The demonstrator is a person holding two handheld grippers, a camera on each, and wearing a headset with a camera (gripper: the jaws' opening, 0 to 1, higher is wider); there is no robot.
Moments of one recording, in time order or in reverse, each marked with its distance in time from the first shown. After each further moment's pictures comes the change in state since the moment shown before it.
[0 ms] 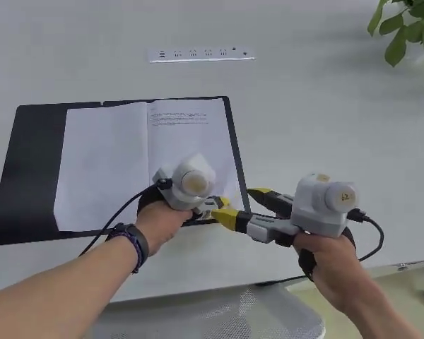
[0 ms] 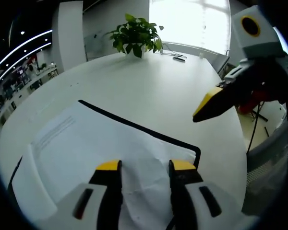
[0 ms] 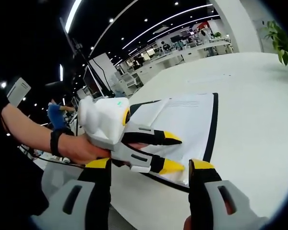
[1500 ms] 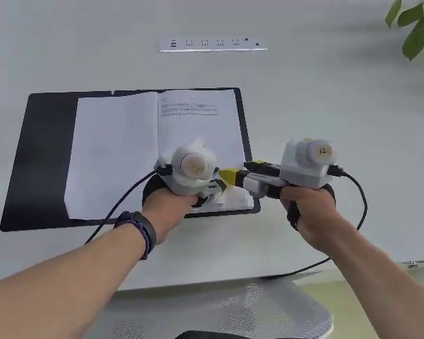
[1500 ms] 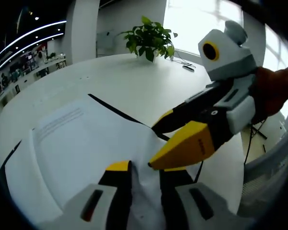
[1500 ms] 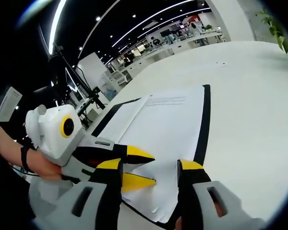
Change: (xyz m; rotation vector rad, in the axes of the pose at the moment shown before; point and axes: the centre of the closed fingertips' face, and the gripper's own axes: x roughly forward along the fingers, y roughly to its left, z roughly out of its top) left arm -0.005 0.013 0.001 -0.138 -0.036 0.010; right arm 0.065 -0.063 0.011 0.079 0.040 -0.050
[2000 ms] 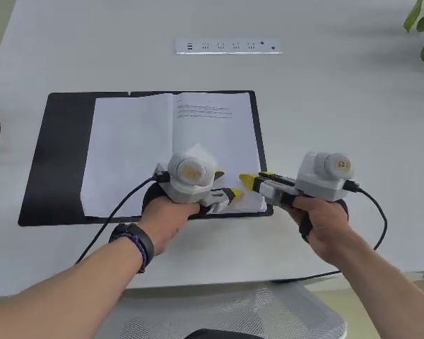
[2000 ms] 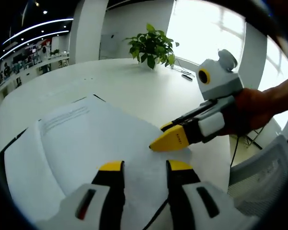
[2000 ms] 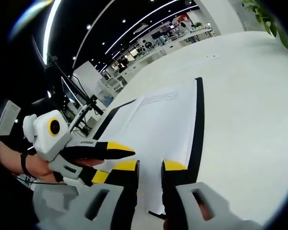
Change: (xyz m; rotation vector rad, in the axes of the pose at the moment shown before) left arm -0.038 -0.007 -0.002 -0.076 -0.056 -0.024; right arm -0.011 0.001 -0.016 0.093 -0.038 -0.009
